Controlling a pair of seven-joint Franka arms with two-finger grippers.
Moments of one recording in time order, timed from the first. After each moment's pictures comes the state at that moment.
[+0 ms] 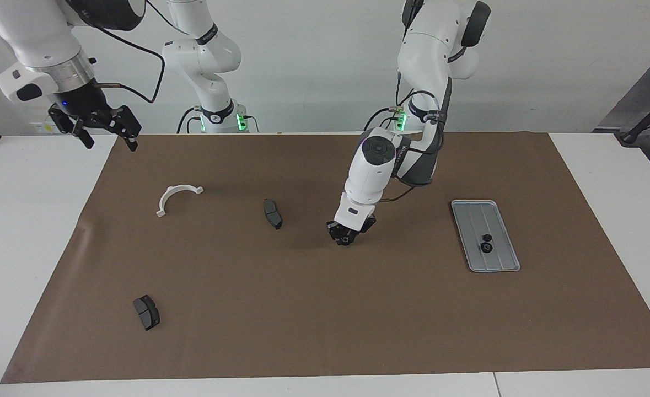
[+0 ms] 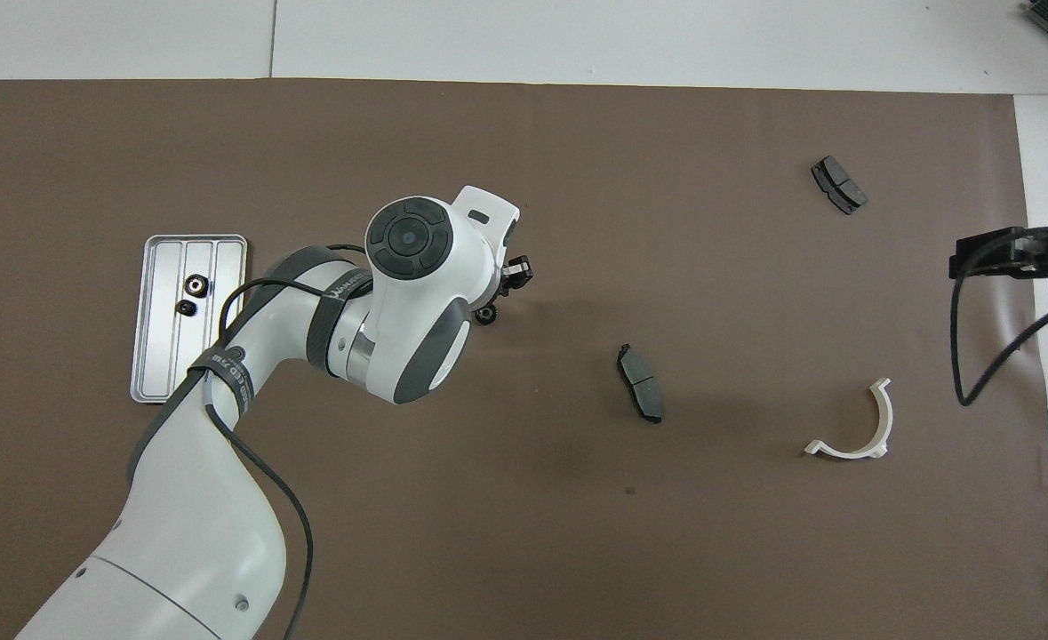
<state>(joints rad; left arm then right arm) -0.55 0.49 -0.05 -1.70 -0.09 2.32 -0.78 0.03 -0.06 -0.13 -1.61 -0.02 1.56 -0.01</state>
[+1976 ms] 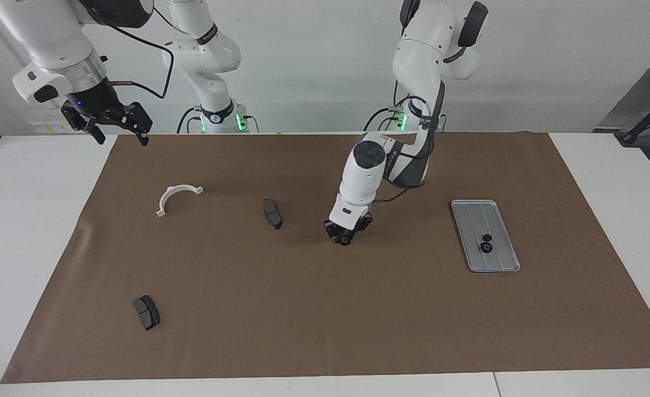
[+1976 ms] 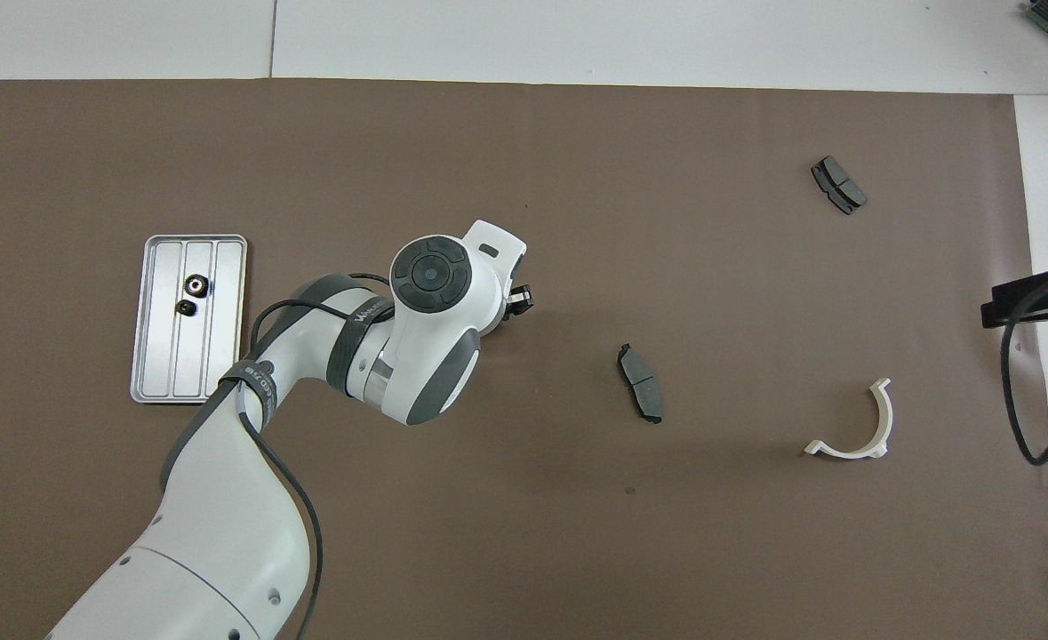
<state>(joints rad) -0.57 0.49 -0.05 -1.77 -0.07 2.37 -0.77 0.05 -0.06 -0.12 -1.62 -0.02 1.53 -0.01</state>
